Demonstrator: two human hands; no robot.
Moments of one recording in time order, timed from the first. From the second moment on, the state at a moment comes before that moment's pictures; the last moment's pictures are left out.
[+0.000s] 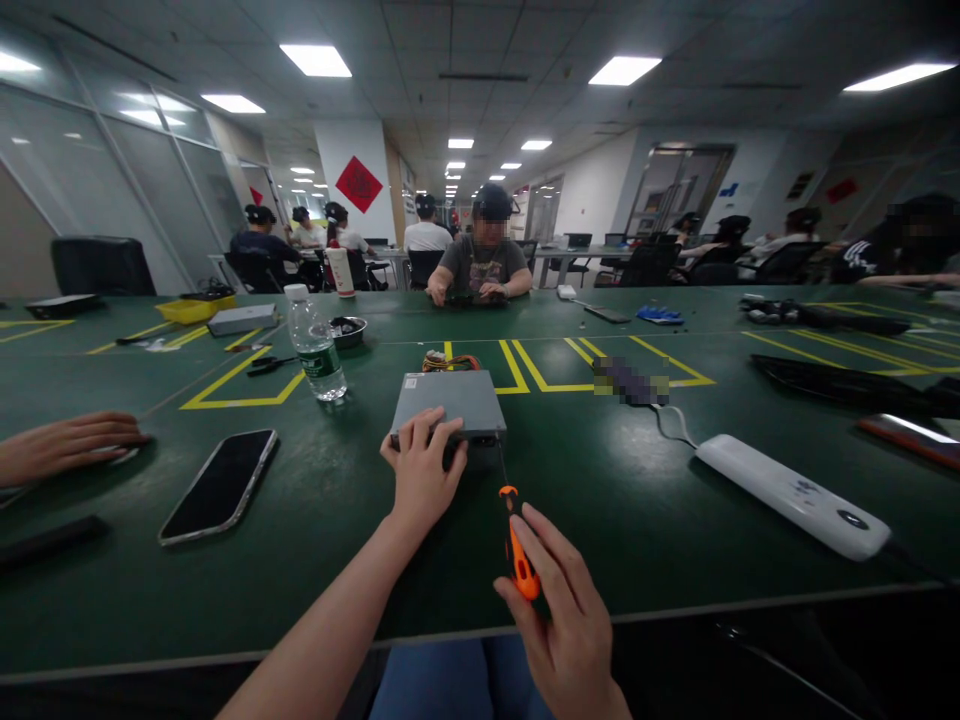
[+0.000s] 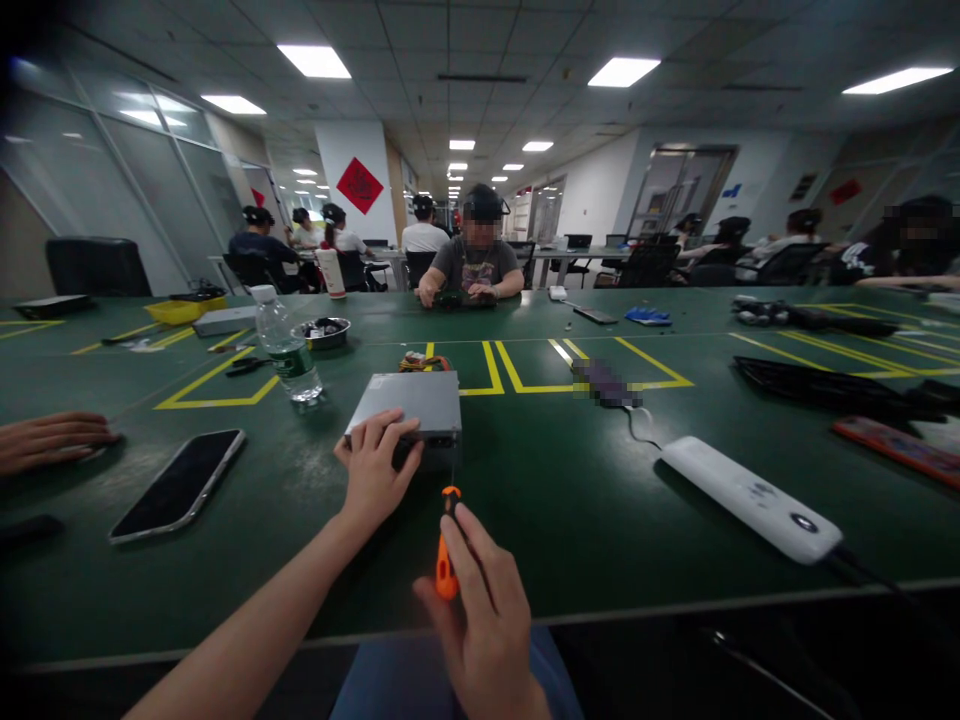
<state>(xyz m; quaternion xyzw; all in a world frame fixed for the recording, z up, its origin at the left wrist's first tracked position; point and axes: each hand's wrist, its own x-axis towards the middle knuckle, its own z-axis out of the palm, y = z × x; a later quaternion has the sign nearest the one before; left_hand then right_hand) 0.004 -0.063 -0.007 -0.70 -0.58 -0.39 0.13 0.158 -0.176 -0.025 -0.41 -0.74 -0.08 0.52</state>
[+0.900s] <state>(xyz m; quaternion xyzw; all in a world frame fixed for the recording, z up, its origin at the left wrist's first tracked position) 0.004 -0.064 -0.004 -0.71 -0.58 -0.39 0.13 0.154 -0.178 -0.020 -0.49 -0.71 -0.13 0.48</state>
